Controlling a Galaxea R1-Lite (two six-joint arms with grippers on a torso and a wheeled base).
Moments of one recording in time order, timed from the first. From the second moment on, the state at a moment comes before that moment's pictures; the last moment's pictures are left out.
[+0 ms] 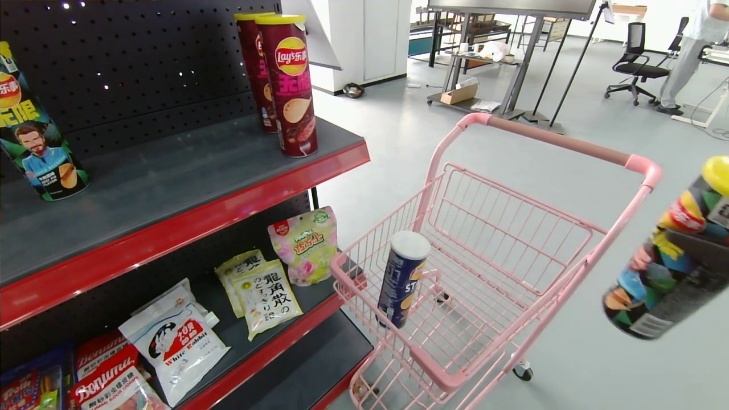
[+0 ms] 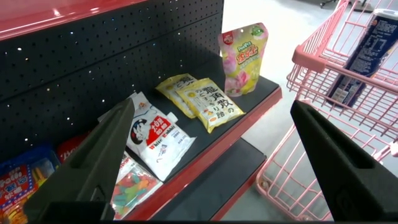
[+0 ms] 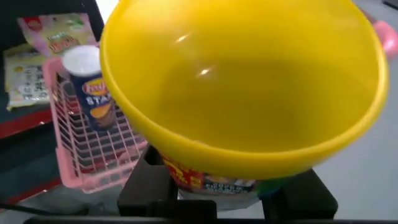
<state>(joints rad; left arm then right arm) -0.01 0.00 0.00 0.01 -0.04 0.01 0.18 0.92 -0.65 -0.03 -0.03 -0.15</state>
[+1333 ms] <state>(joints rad) -0.01 0.00 0.00 0.01 -0.05 0.03 0.00 0.46 -0.55 0.30 -0.07 -0.18</state>
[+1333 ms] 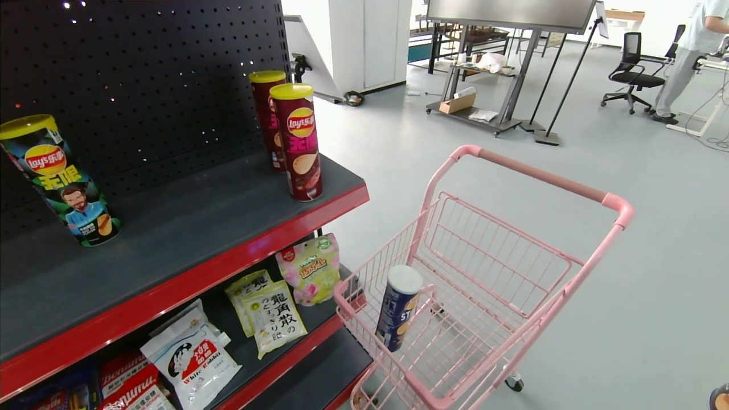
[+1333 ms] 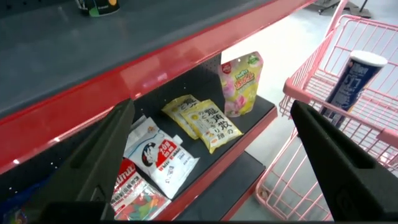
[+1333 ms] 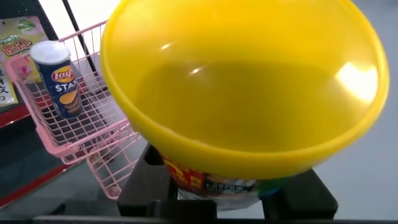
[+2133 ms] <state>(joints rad) -0.01 0.00 0.00 0.01 -0.04 0.03 0.00 0.46 -0.52 0.30 -0.07 -0.18</state>
